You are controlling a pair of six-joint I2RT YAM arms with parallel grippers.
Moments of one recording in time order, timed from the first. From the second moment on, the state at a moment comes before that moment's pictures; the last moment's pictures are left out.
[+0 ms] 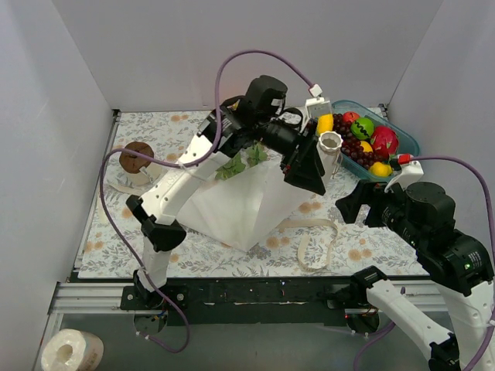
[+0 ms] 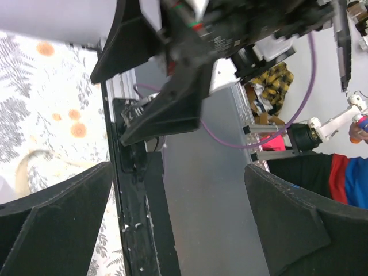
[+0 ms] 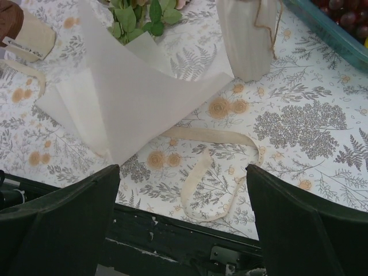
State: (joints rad) left arm -0.90 2.00 2.48 -0.99 1.03 -0.16; right arm 0.47 0.62 1.26 -1.11 0.05 0.39
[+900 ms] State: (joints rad) left arm -0.39 1.93 1.59 -0.65 0.44 0.15; right arm 0.47 0.58 1.28 -1.03 -0.04 0.38
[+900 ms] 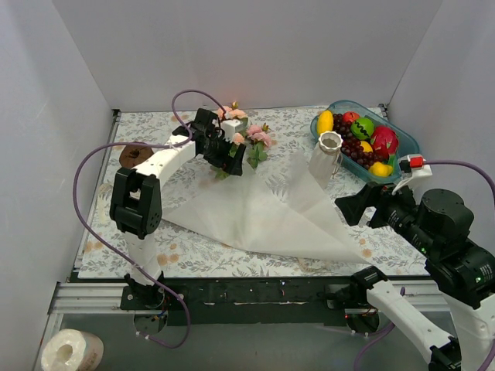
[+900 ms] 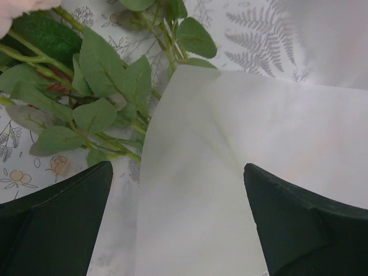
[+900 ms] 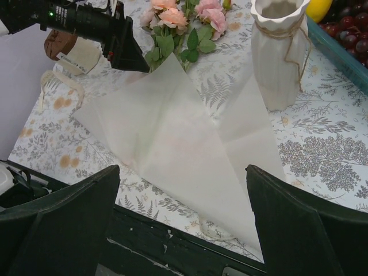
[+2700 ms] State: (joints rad) left arm -0.31 2.04 1.52 -0.79 0.64 0.34; right arm 0.47 0.56 1.19 -0.95 -0.12 0.39
